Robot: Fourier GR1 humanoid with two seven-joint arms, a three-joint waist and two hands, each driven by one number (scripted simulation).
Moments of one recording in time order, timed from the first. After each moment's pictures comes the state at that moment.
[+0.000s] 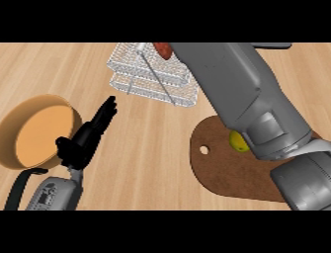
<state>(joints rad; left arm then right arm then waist) -0.18 0.13 -0.14 -1.33 0.04 -0.07 -0.09 -1.55 -0.03 -0.02 -0.40 0.54 -0.21 0.53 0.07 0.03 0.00</state>
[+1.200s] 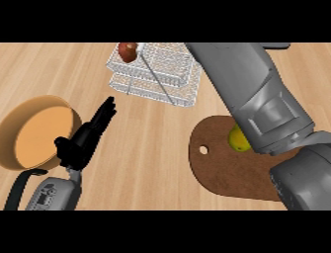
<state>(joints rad) -0.18 0.13 -0.13 -1.32 0.04 -0.09 -0.09 -1.62 -0.03 -0.25 -0.23 0.29 -0.51 0.48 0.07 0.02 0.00</state>
